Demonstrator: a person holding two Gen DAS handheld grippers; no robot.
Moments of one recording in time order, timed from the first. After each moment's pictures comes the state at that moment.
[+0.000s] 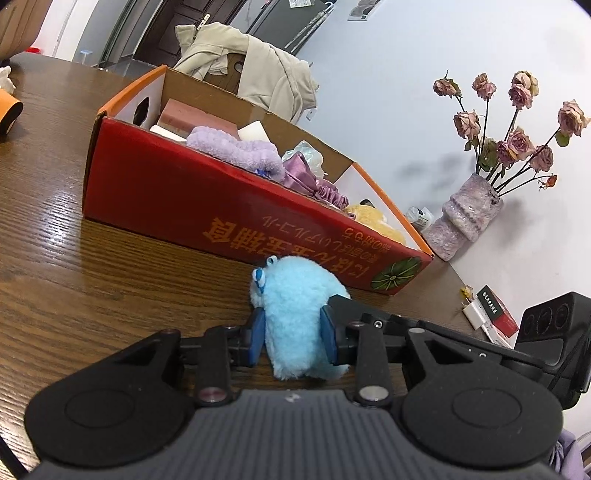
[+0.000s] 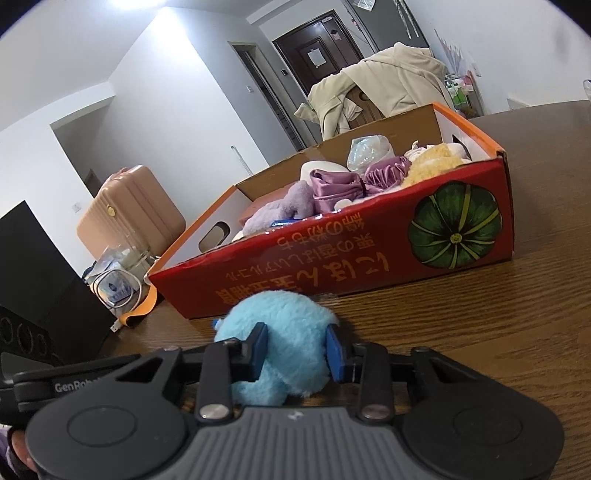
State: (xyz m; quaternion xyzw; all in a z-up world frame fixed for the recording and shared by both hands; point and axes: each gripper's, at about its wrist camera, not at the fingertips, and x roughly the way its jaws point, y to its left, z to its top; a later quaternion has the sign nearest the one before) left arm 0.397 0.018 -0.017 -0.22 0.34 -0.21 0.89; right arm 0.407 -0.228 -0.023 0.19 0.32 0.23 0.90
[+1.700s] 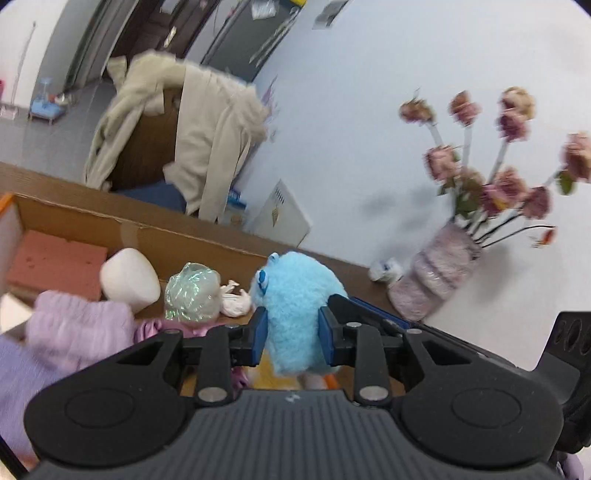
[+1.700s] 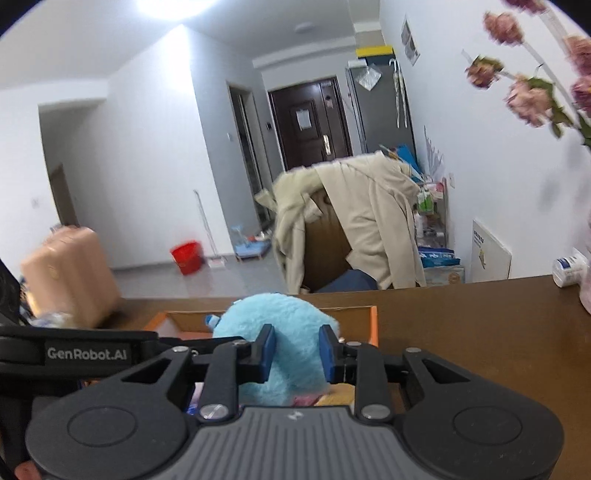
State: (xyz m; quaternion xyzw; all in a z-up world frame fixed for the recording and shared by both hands) left arm 0.554 -0.083 0.088 -0.20 0.32 -0.24 0.89; right arm 0.526 -0.279 0.093 0.08 0.25 0.14 0.96
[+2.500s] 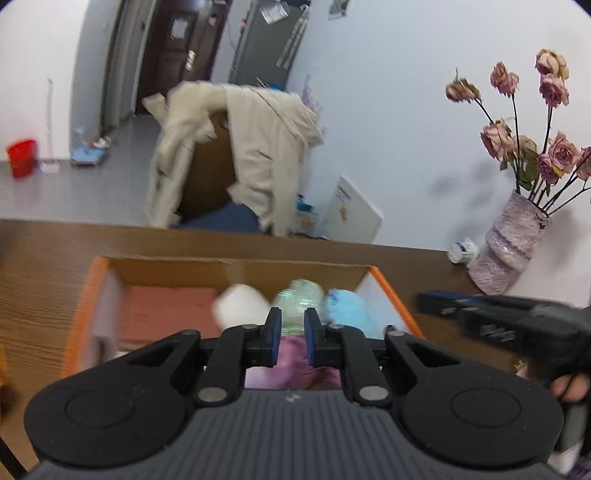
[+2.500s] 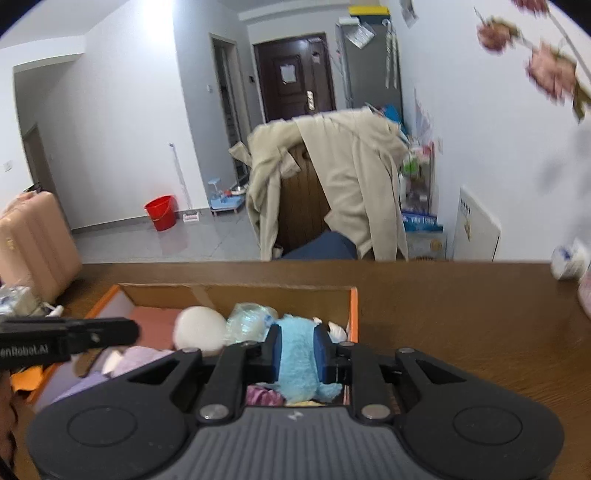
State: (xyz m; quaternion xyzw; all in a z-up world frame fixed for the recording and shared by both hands) left arm 0.535 -0.024 0.120 -0.08 0.32 -0.15 0.93; right arm 0.541 -0.271 0.110 0.03 0.29 0.12 0.95
